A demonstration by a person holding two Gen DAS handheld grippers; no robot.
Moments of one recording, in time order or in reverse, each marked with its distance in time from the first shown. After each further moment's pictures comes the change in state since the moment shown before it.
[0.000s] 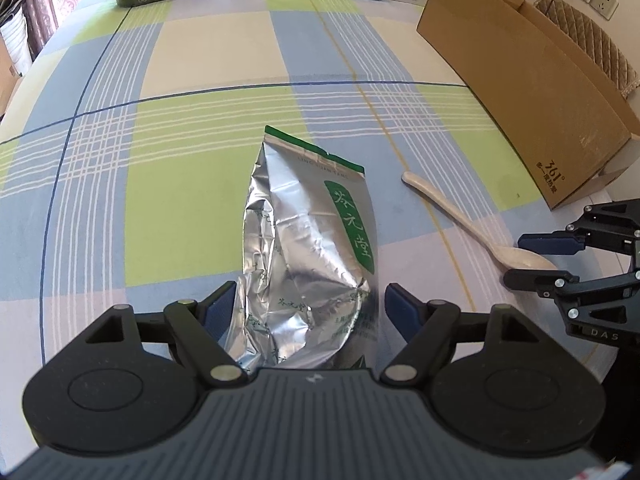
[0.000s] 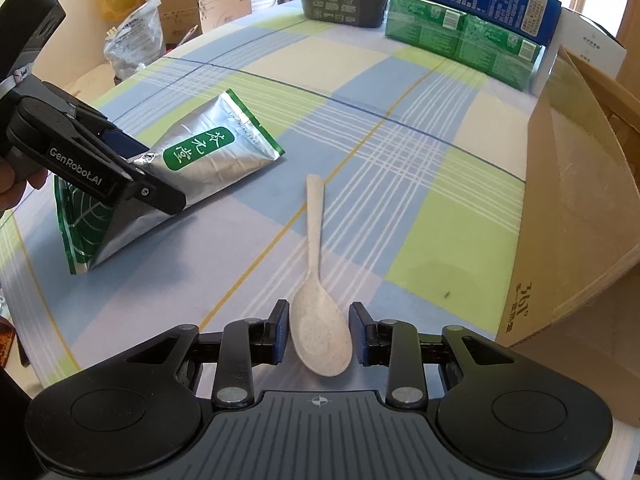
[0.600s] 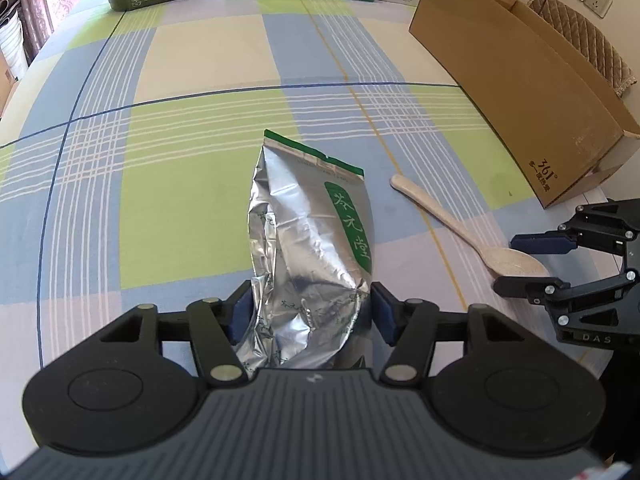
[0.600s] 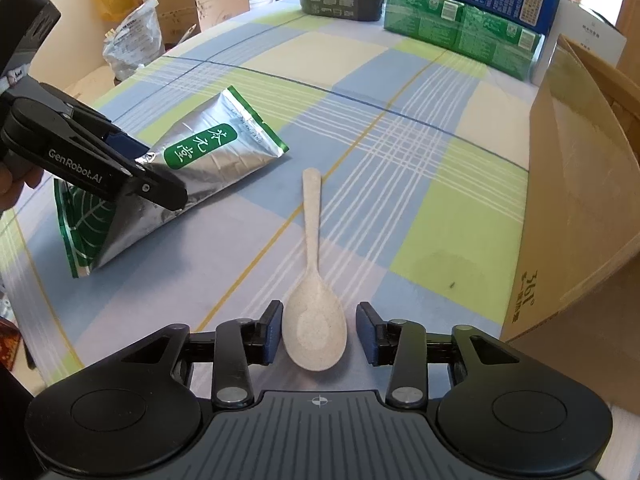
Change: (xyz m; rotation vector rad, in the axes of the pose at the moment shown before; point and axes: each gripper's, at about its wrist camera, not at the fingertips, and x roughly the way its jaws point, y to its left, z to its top) left arm -0.002 -0.001 0.000 0.006 -0.001 -0.013; right arm 0.000 -0.002 -0.001 0.032 0.015 0.021
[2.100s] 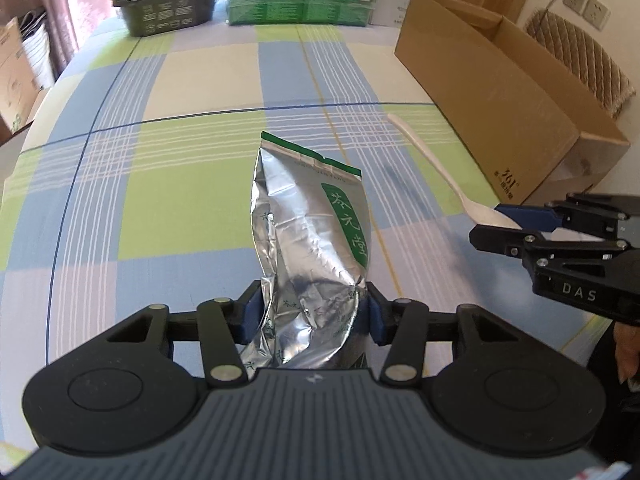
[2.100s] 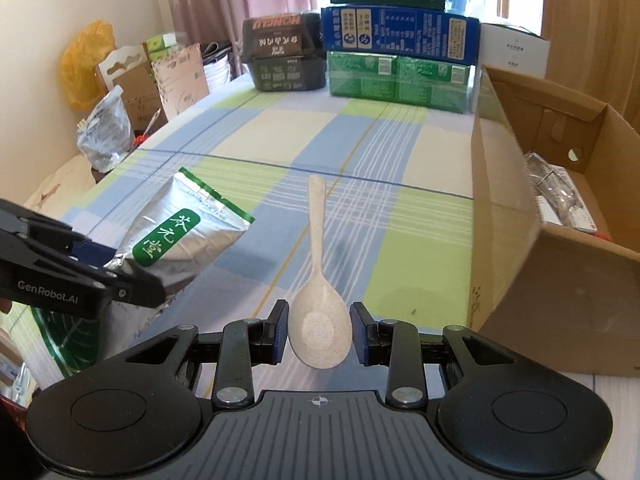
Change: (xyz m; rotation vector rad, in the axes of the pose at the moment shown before) left arm -0.045 -0.049 -0.018 -0.052 -0.074 0.069; right arm -0.052 -0.006 0.000 0.174 -0.210 -0.051
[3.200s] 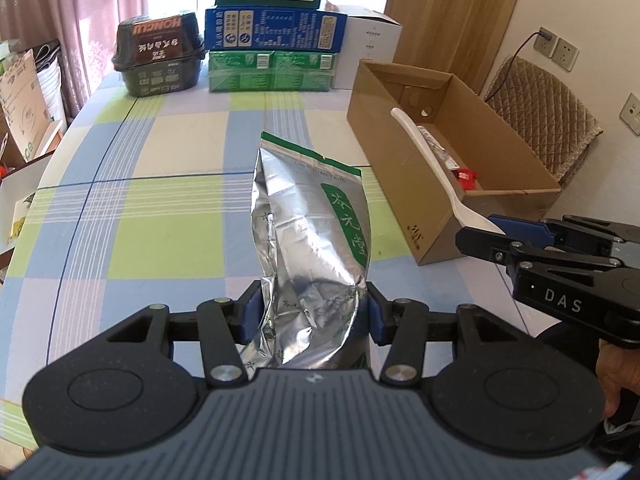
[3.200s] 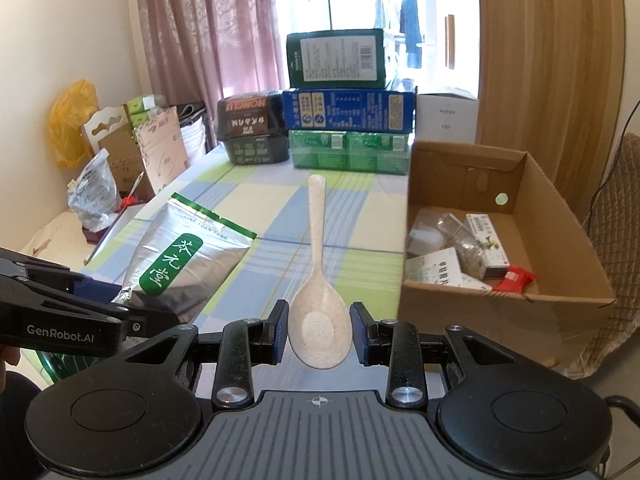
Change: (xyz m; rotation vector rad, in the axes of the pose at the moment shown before) left arm -0.082 -0.082 0.008 -0.023 -0.142 0.002; right arm -0.113 -0.013 0.013 0.060 -0.158 -0.071
